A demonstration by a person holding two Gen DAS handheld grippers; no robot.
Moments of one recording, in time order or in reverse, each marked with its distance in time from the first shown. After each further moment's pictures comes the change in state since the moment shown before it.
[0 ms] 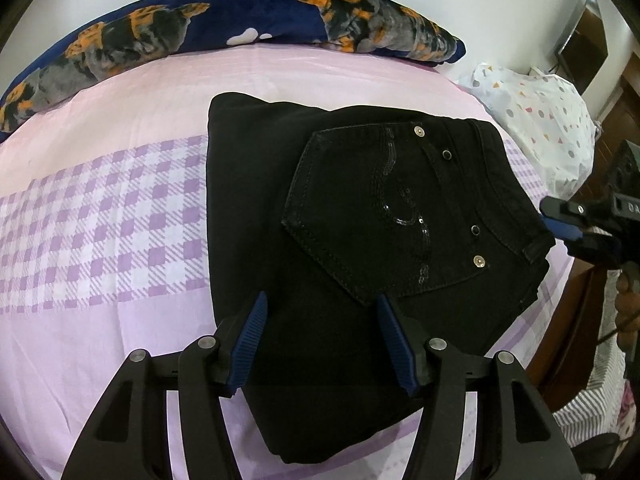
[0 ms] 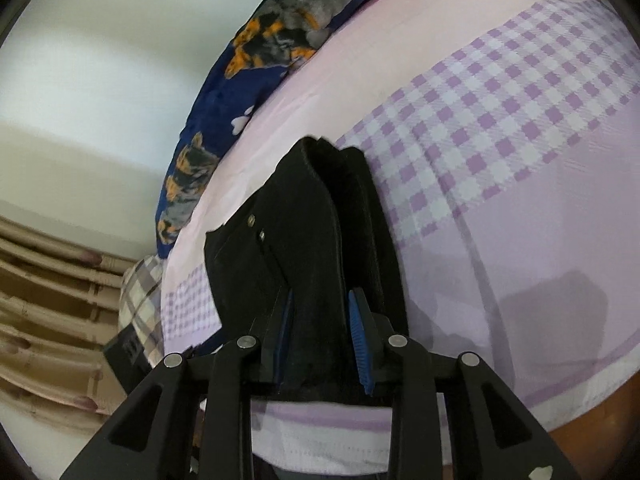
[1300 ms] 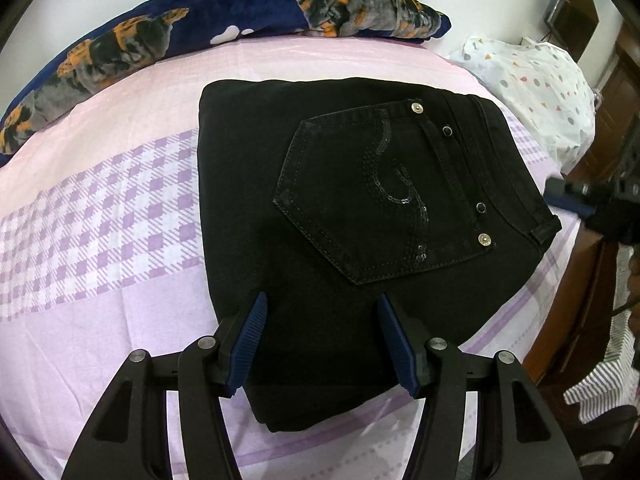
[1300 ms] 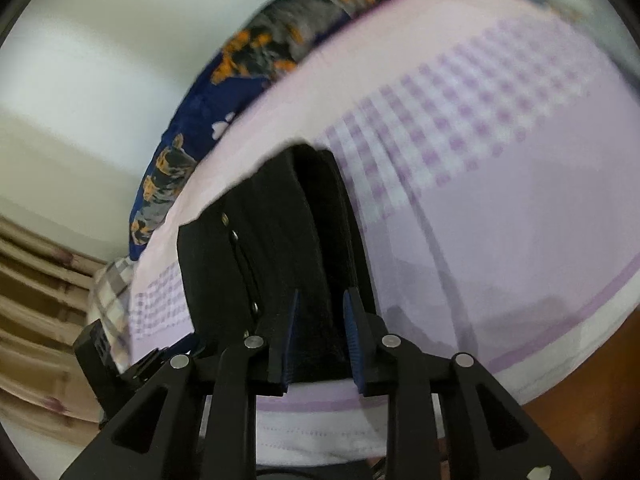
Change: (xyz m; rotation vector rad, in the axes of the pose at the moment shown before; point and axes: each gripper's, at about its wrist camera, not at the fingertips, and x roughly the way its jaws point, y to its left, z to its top) left arm -0.009 -0.026 -0.009 0.083 0.048 0.053; right arm -0.022 0.007 -0.025 -0.058 -0.106 -0.149
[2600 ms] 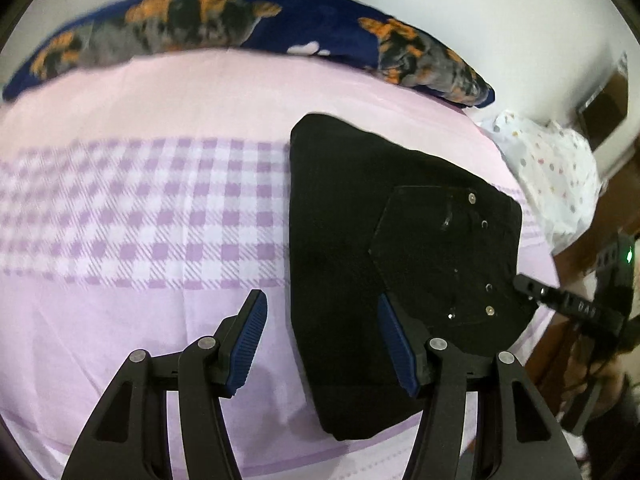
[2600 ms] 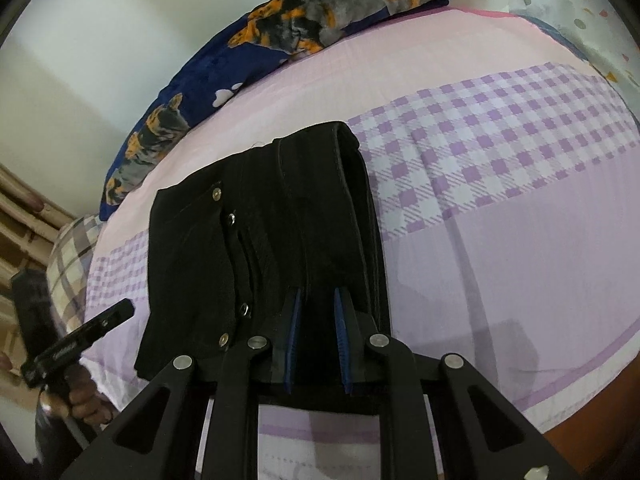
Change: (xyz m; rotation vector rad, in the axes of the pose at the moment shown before) left arm -0.023 0.080 0.010 -0.290 -0.059 -0.109; right arm 0.035 0.020 -0.009 -0.159 0.037 -0.094
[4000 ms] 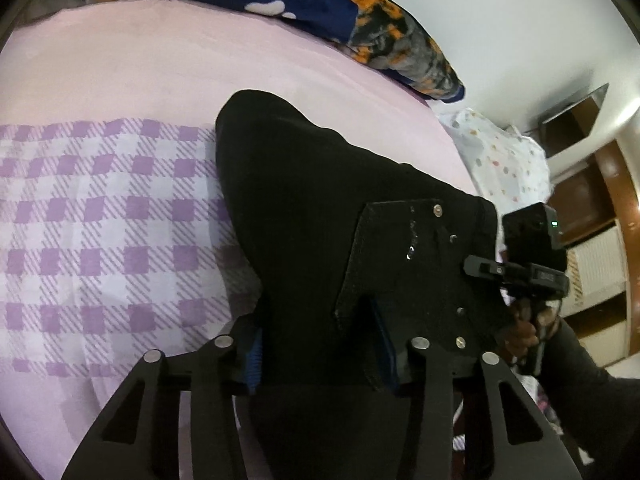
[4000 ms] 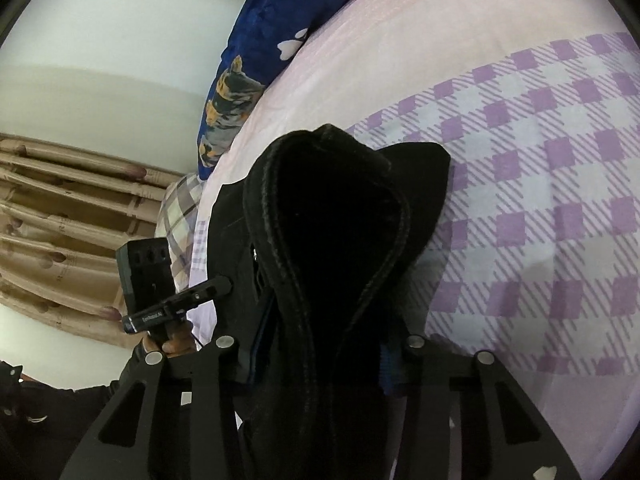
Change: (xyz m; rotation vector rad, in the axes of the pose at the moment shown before) left arm 0.063 -0.002 0.038 -0.015 0.094 -0.226; right arm 0.078 -0.034 0.071 -0.004 0.300 0.510
